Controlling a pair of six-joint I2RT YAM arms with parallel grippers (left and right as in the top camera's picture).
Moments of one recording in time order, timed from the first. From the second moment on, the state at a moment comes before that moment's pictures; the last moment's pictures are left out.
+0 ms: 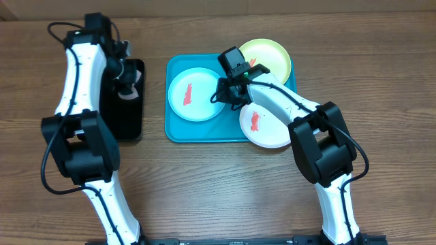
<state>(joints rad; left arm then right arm) 0.12 2.19 1.96 -1.18 0.06 0.06 0.52 2.26 1.71 -0.63 -0.08 0.62</state>
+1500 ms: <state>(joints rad) -0.17 2.19 1.92 -0.99 0.11 -0.07 0.47 2.26 1.71 -0.69 -0.20 0.62</state>
